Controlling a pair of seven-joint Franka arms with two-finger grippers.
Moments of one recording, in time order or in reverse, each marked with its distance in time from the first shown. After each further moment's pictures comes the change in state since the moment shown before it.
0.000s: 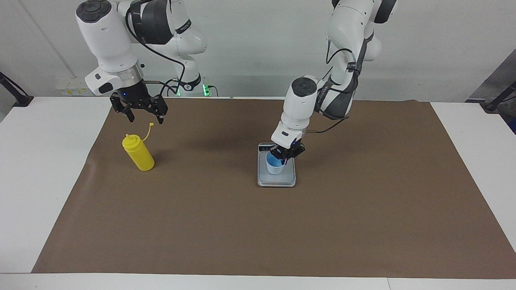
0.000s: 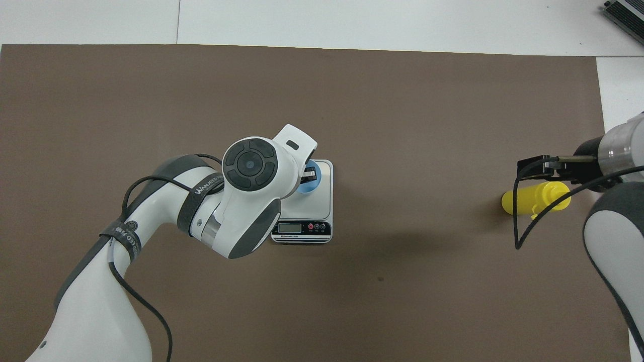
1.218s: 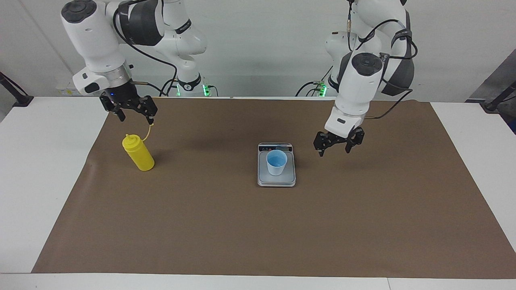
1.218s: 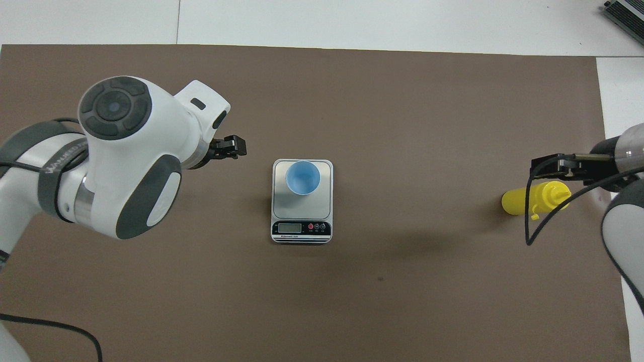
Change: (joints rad) left arm 0.237 -0.176 0.030 0.068 0.024 -0.312 0.316; right arm -0.102 0.000 -0.014 -0.001 0.000 -0.002 -0.002
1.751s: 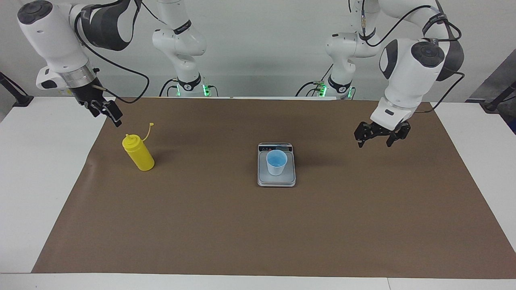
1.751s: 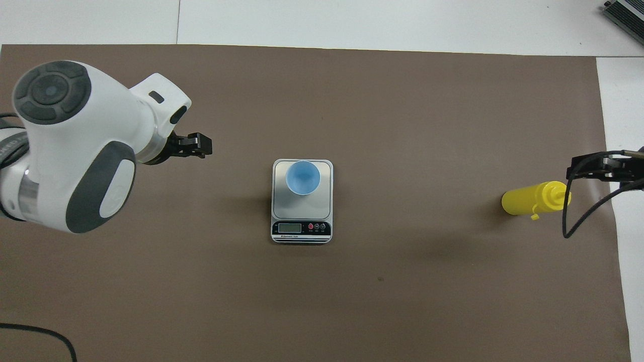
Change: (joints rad) left arm 0.188 -0.079 0.001 -0.001 -0.015 -0.120 0.343; right arm -0.121 0.029 -0.006 -0.019 0.002 0.038 0.229
